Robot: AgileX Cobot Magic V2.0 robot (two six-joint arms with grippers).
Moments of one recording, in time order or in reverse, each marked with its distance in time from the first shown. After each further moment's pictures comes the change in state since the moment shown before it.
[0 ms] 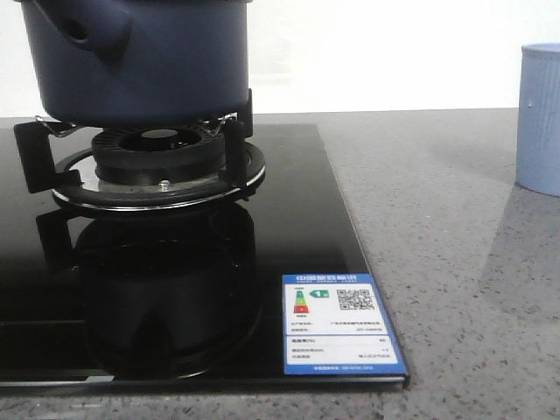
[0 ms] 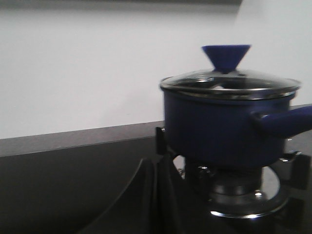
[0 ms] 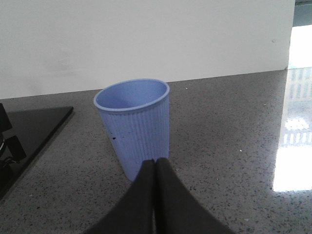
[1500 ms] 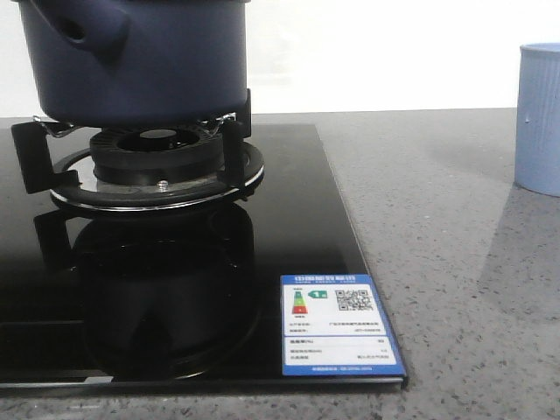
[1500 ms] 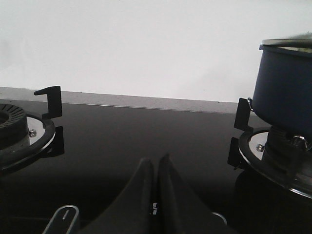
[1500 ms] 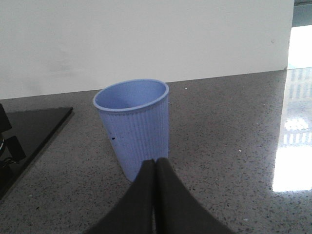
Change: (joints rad) left arm 0.276 -0.147 0.159 -0.014 0.025 -0.070; right arm 0.000 0.000 0.000 0.000 0.000 0.000
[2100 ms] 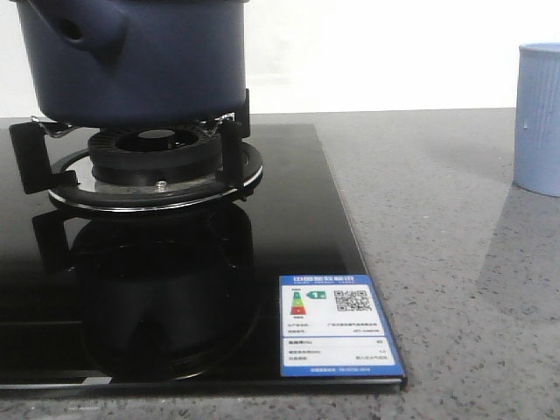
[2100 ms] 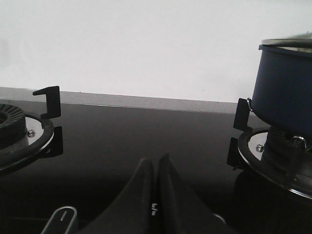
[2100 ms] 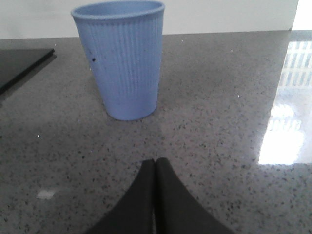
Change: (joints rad) left arm 0.000 0.000 0.000 0.000 0.000 0.000; right arm 0.000 -0.036 0.207 -0.006 -0.079 -0.082
